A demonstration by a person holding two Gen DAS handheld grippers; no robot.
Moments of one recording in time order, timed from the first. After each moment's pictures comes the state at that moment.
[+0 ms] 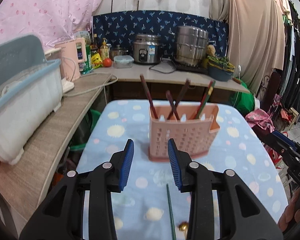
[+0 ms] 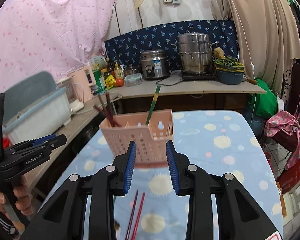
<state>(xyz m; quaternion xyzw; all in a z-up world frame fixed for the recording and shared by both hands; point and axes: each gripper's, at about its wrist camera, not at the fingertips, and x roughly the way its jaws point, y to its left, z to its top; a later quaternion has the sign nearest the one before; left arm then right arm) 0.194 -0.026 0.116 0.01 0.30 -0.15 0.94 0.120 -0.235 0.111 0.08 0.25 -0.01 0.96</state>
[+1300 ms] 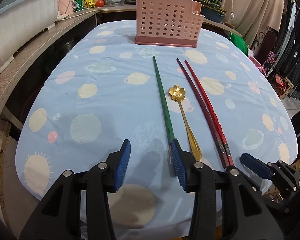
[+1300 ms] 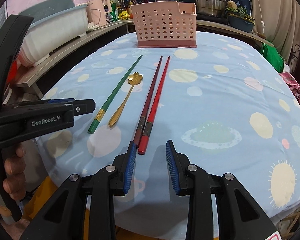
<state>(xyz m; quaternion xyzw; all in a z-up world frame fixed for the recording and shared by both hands) 0.062 -0.019 -0.035 0.03 0.45 -0.17 0.87 -0.012 -0.153 -0.051 0.04 0.42 0.01 0.91</state>
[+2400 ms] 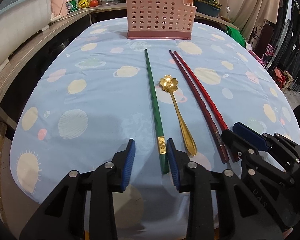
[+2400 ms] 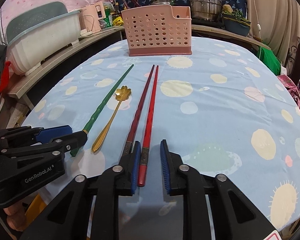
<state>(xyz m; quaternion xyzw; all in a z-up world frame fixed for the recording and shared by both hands) 0.057 -0.031 -0.048 0.05 0.45 -0.18 0.87 0.017 -0.163 -0.054 0.04 0.39 0.00 0.92</state>
